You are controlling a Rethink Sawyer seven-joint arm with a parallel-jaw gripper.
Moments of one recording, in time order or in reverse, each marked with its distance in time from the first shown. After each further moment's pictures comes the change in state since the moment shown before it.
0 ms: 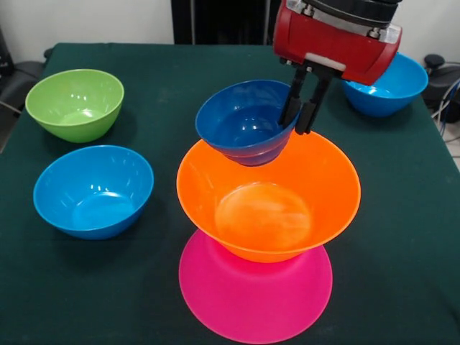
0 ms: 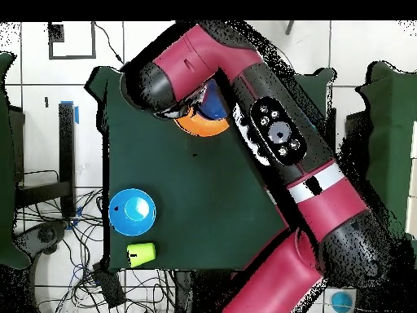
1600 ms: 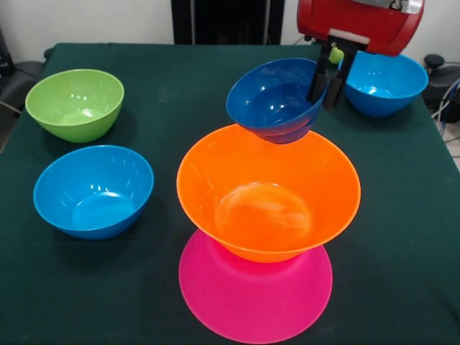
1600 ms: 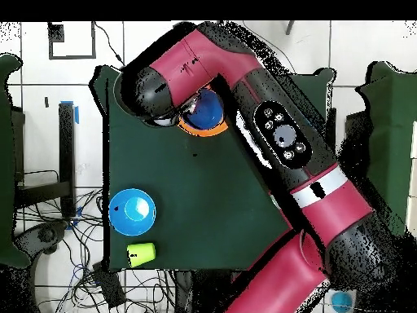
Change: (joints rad) arm -0.022 -0.002 0.000 -0.055 0.094 0.000 0.045
